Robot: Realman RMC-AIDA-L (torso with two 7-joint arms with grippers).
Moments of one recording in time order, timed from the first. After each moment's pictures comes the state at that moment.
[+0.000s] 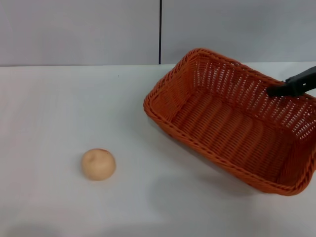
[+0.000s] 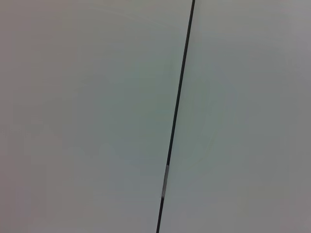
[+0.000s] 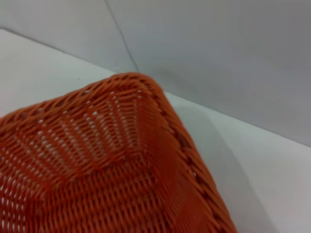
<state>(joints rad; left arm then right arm) -0.11 -2.06 -0.79 0.04 2.23 1.58 -0.47 0.73 1.96 -0.79 -0.80 0.66 1.42 -1.08</state>
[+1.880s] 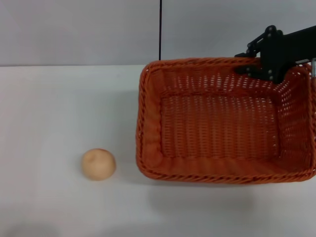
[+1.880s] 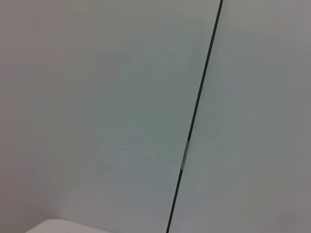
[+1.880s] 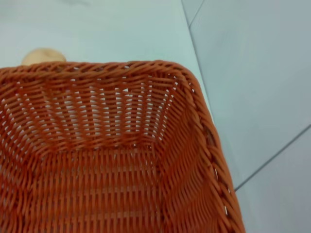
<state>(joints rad) 0.04 -2.07 -0.76 -0.06 2.24 1.58 -0.46 0.76 1.99 -0.89 -0.90 0.85 1.46 -1.97</state>
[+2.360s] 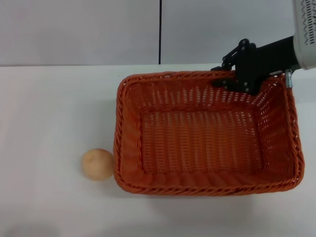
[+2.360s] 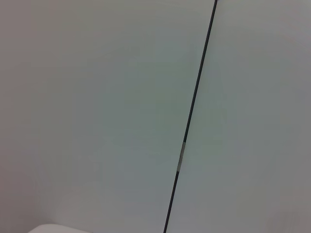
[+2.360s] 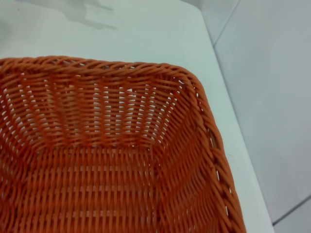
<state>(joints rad) 0.02 -2.07 -0.76 -0.05 2.23 1.57 -0.46 0.83 2.02 -0.91 -0.77 0.85 1.43 -2.01</state>
